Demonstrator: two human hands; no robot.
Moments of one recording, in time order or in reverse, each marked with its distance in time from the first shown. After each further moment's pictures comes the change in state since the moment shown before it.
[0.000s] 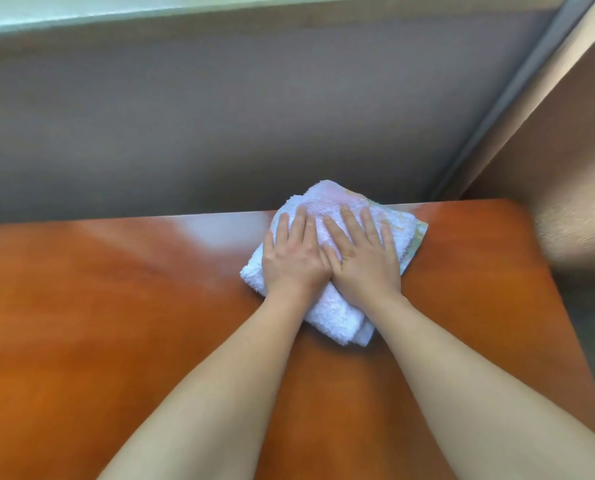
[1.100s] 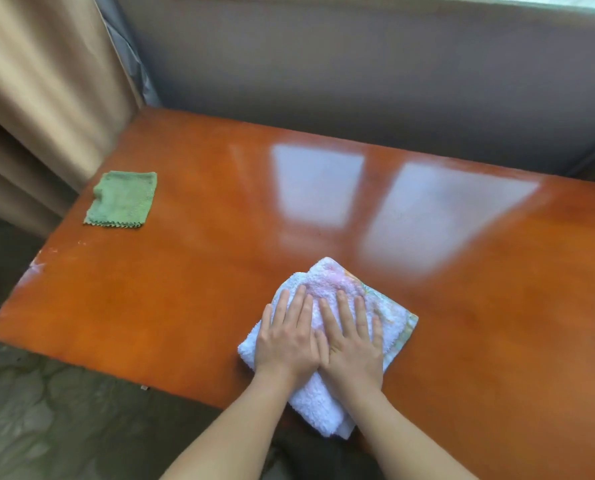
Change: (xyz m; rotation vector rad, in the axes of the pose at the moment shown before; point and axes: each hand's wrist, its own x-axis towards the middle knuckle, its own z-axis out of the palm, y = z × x) left_hand -0.371 -0.259 0.021 -0.076 0.088 -0.105; right_hand -0.326 -0.273 0.100 0.033 -0.014 -0.169
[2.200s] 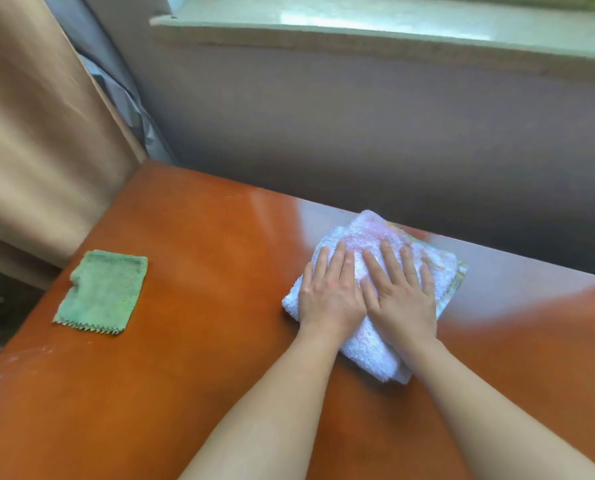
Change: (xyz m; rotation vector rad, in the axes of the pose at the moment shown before) left_hand 0.298 -0.014 -0.041 -0.089 0.019 -0.067; right_hand 0.315 0.020 -0.045 -0.013 -0.009 -0.048
